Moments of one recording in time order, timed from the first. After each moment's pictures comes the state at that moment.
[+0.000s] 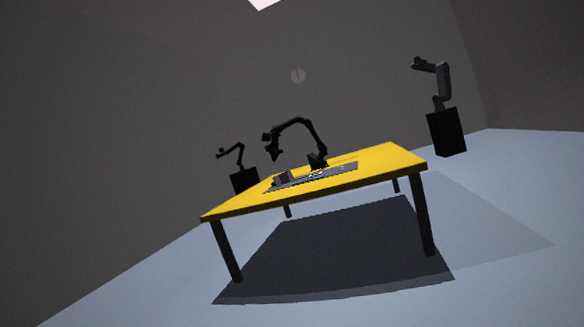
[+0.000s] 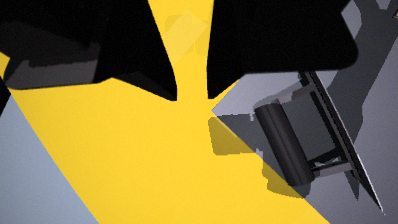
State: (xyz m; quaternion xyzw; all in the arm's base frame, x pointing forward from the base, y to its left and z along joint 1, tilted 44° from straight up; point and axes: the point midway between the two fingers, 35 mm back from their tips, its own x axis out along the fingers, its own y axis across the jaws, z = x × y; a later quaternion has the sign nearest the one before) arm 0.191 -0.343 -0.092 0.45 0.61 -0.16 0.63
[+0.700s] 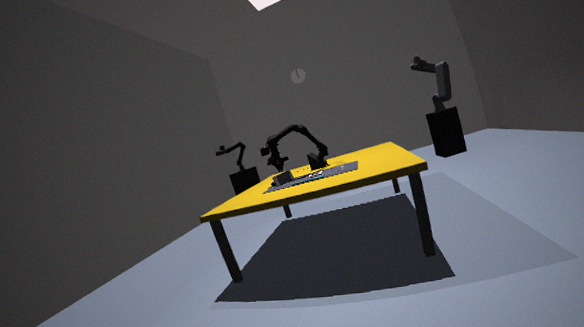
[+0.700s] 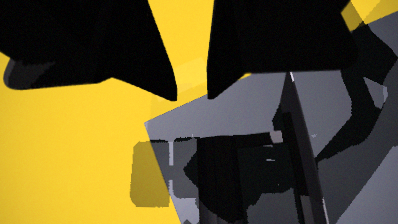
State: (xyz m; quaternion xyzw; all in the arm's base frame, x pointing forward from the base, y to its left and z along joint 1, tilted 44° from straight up) arm 0.234 -0.266 -0.132 0.43 0.65 0.09 0.62
